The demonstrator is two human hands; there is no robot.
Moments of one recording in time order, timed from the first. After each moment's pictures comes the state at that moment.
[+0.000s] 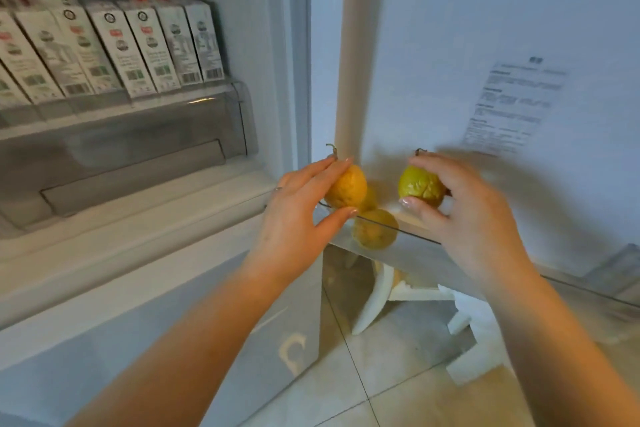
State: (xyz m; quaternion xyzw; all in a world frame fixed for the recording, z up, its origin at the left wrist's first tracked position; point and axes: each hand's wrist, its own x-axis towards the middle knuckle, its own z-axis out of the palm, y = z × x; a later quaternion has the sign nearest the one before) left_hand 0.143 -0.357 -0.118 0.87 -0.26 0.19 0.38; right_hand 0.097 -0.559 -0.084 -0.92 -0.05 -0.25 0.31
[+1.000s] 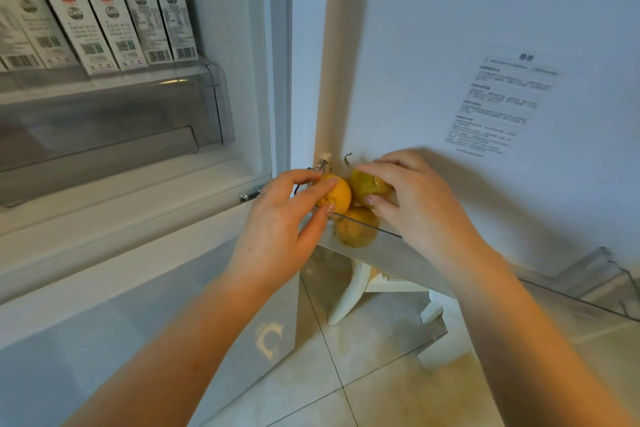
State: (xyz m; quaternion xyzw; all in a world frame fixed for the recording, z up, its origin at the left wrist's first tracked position) left_hand 0.147 -0.367 -0.140 0.87 -0.26 0.22 0.36; right_hand 0.128 -0.552 -0.089 -0.97 -0.06 -0.14 0.19
